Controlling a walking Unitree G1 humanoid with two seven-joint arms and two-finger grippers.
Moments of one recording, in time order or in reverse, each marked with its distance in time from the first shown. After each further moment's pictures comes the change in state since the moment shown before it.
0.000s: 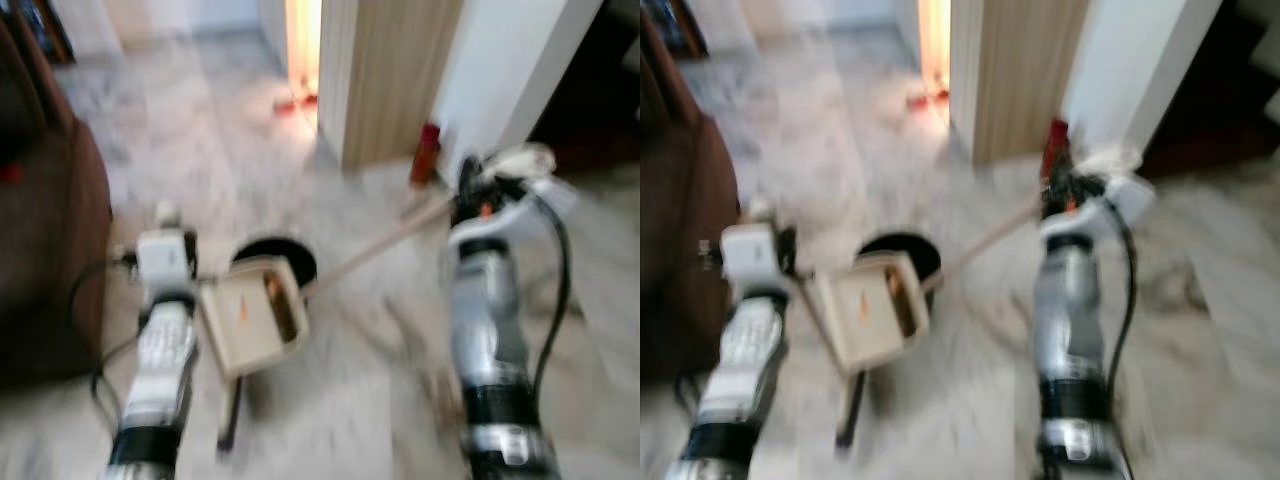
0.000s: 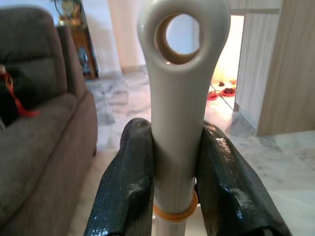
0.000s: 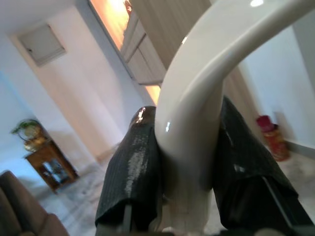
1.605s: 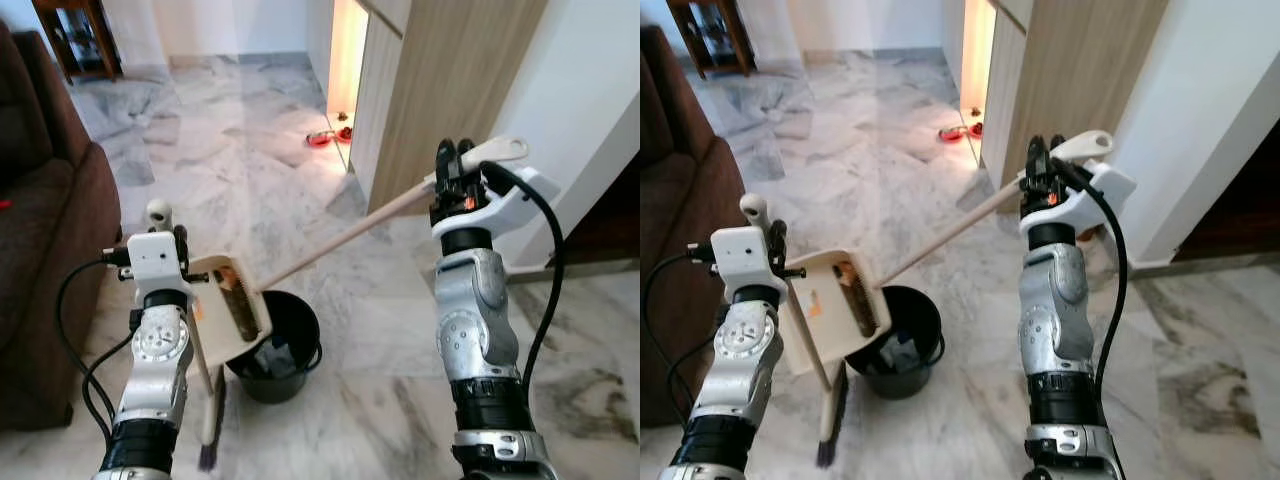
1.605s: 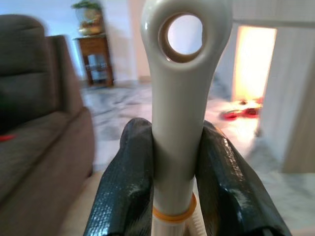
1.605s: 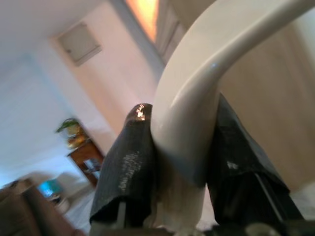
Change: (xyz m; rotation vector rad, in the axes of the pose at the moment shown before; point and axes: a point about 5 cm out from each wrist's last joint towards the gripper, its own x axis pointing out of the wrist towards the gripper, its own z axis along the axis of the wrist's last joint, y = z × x) left arm 0.000 -0.011 0.003 -0.011 -0.020 -0.019; right arm -0.001 0.002 0.006 0.082 -0.015 0.038
